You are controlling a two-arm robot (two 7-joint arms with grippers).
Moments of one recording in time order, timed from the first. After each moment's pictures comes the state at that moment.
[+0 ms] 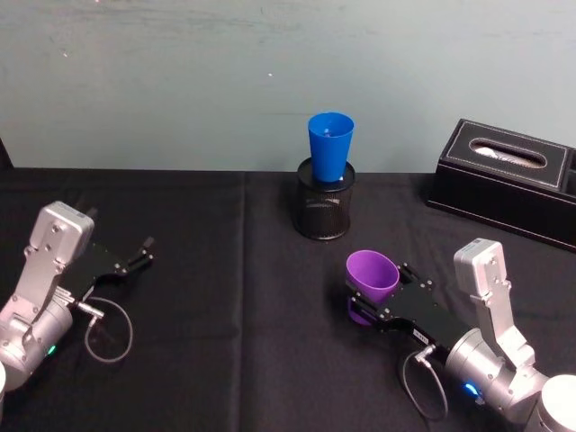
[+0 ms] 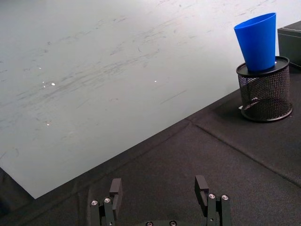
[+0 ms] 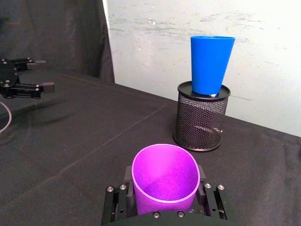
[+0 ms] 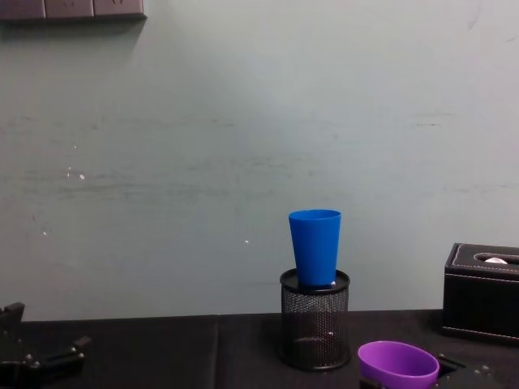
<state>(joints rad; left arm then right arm) -0.20 0.60 0.45 -1.41 -0.25 -0.12 0.03 0.17 0.31 -0.32 -1.32 0.25 -0.15 0.42</state>
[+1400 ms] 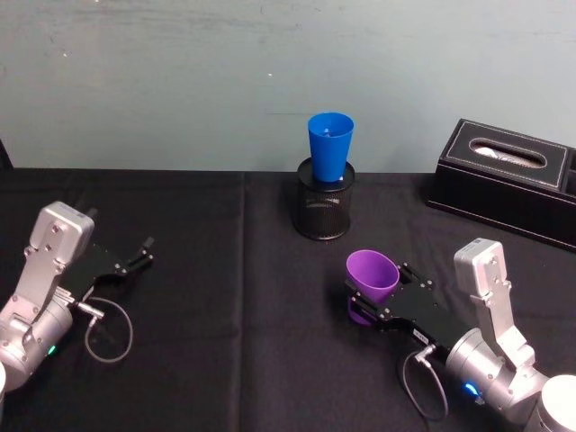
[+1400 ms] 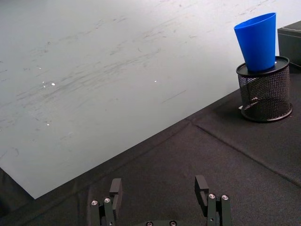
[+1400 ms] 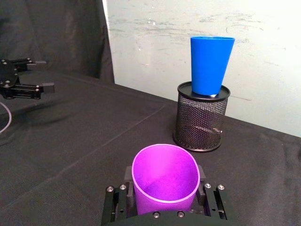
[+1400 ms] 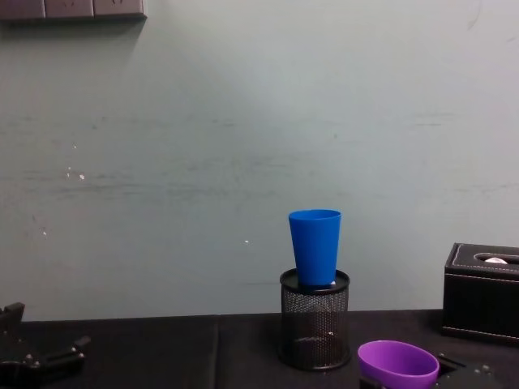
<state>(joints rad) -0.20 0.60 0.45 -1.41 -0.25 -0.12 0.03 0.17 0.31 -0.32 -1.32 0.25 -0.15 0.42</state>
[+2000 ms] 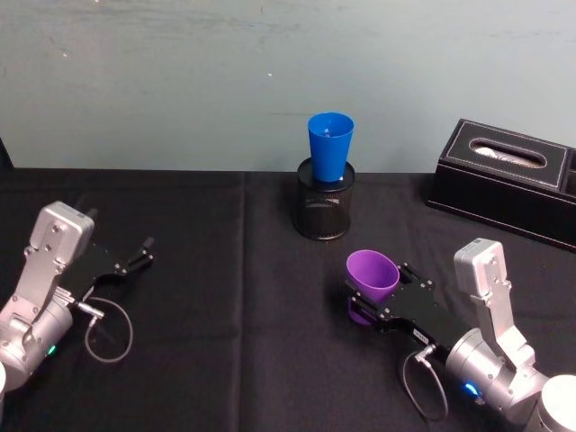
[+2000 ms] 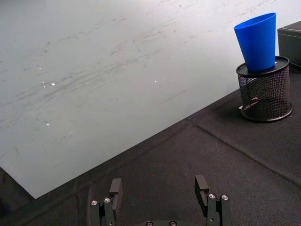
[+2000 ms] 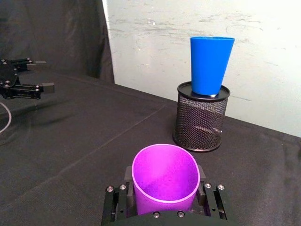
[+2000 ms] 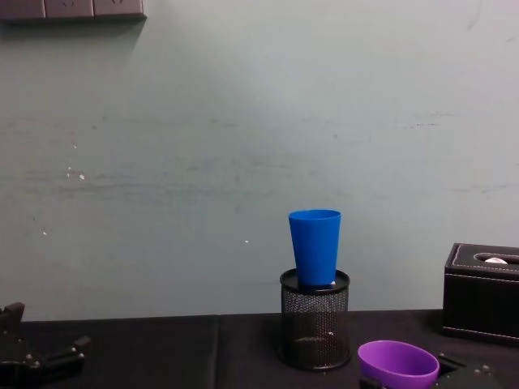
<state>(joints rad) -0.20 0.60 0.45 -1.41 -0.25 -0.12 0.03 0.17 0.31 -0.32 -1.32 0.25 -0.15 0.41</state>
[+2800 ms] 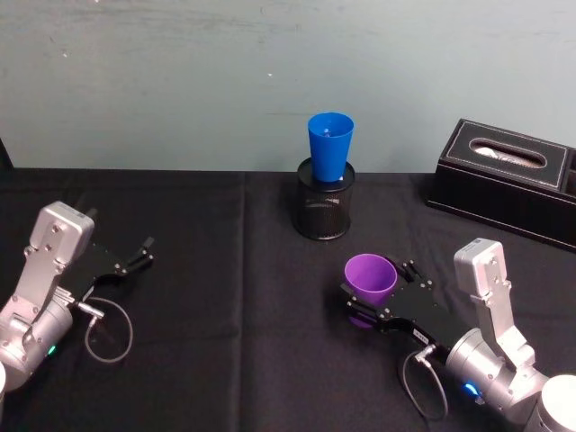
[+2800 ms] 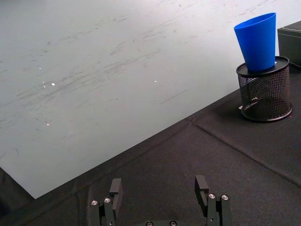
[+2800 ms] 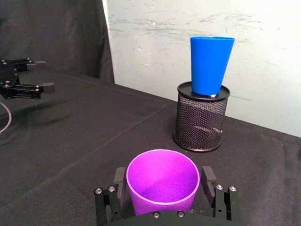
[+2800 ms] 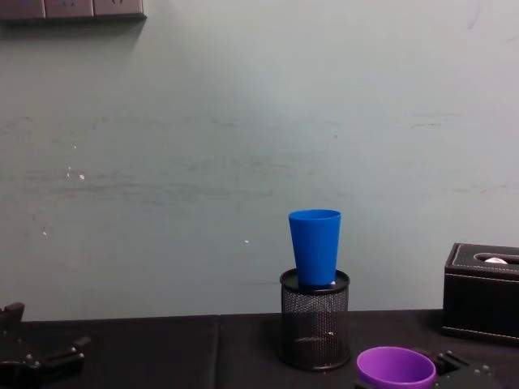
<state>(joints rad) -0.20 0.60 0.45 -1.41 -0.25 -0.12 0.03 0.17 0.31 -0.32 -1.32 0.25 -0.15 0.41</state>
